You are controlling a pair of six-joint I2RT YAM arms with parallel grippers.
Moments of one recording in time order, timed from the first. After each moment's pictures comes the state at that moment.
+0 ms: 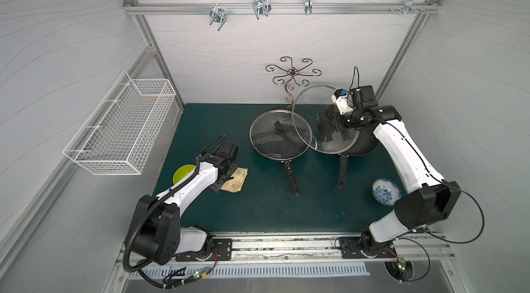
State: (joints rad) left arm -0.32 1.37 0.86 -0.83 -0.29 -1.31; right arm 0.27 1.54 1.64 -0.95 -0.19 -0.07
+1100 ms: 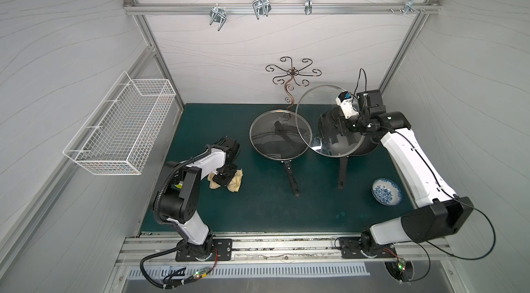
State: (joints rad) left arm -0.23 1.66 0.94 -0.83 -0.14 -1.38; right arm 0.26 1.43 1.58 -0.95 -0.17 -0.09
